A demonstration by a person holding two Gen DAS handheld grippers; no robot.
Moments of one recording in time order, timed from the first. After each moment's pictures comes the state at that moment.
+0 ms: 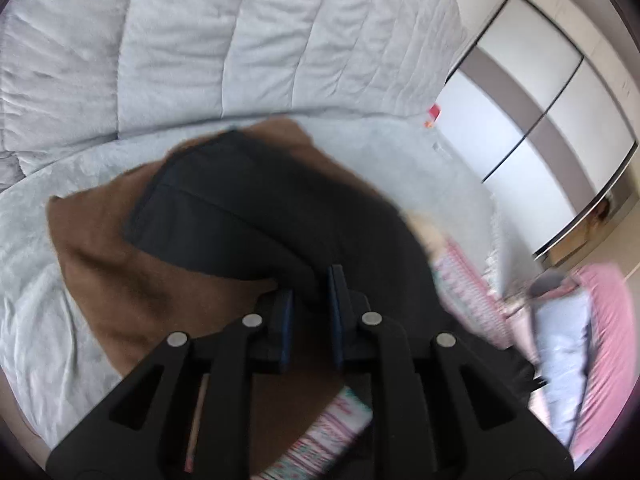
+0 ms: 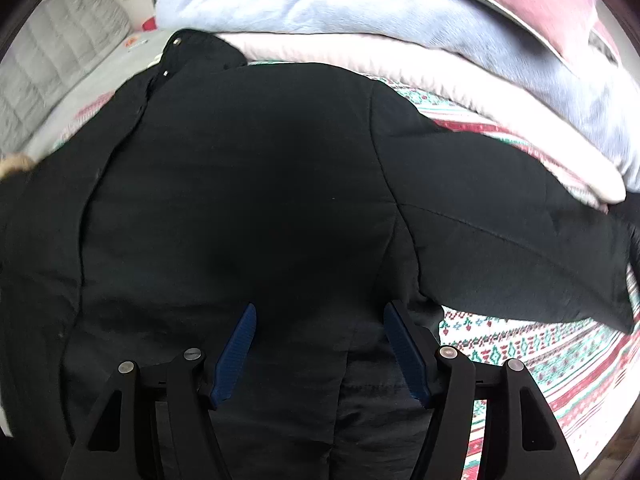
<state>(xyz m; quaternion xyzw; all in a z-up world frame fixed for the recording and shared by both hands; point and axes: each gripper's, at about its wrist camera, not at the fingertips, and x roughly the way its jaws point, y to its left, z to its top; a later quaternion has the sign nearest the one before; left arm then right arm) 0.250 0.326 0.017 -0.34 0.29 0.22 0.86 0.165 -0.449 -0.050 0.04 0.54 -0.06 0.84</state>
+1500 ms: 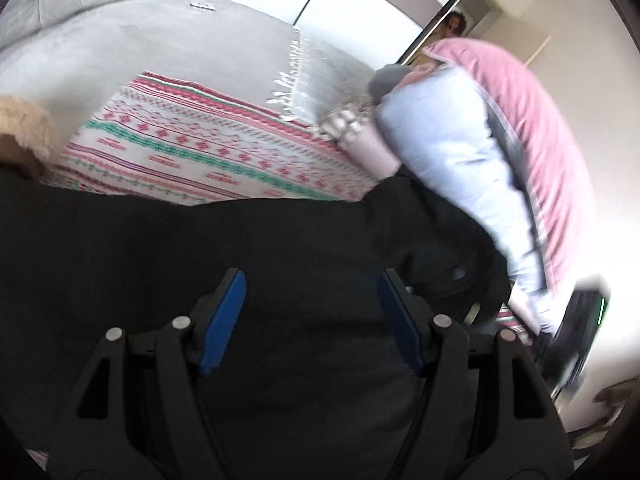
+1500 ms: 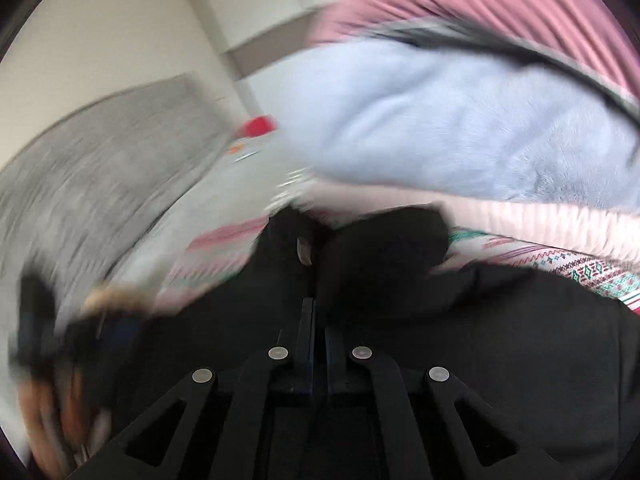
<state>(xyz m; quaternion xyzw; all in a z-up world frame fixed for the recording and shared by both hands) 0.449 0.043 -0.029 -0.23 0.43 -0.17 0.86 0.289 -0.314 0.008 0.12 0.34 0.14 0.92</state>
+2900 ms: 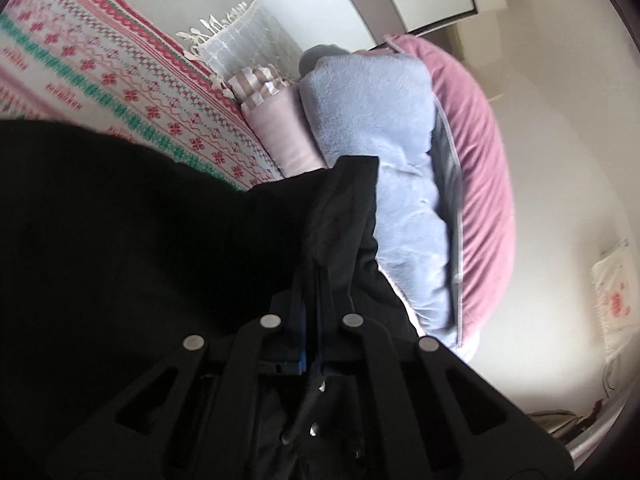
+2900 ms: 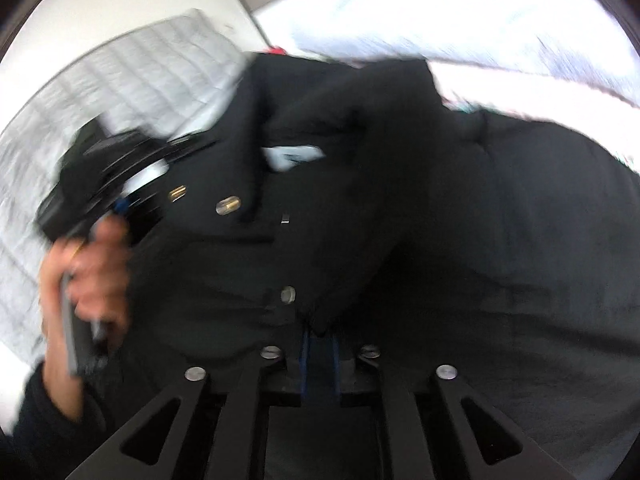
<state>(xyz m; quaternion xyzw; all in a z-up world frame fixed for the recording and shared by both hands) 0.493 -0.037 -0.088 -0.40 0.39 -0.29 0.77 0.318 -0.353 -0.073 0.14 0.47 0.17 0.86</state>
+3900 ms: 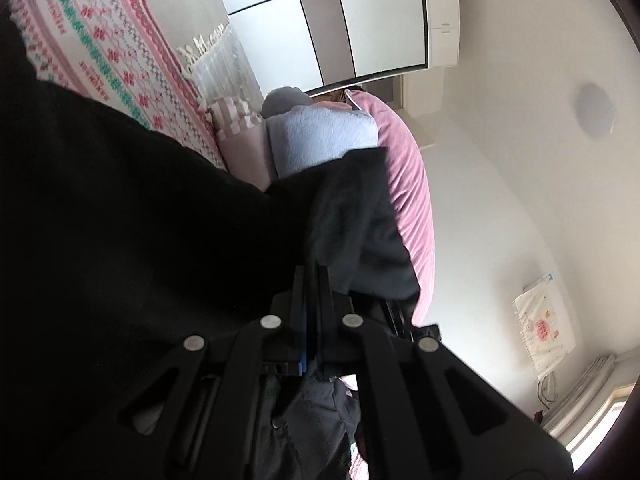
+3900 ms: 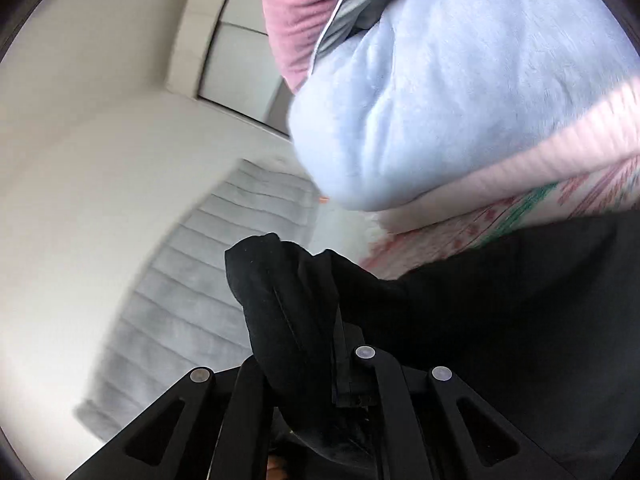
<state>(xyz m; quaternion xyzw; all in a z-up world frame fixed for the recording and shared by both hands) 0.469 0.019 -0.113 -0.50 0.30 -0.36 0.73 0.425 -0.452 -0.053 0.47 0.27 0.28 0.79</state>
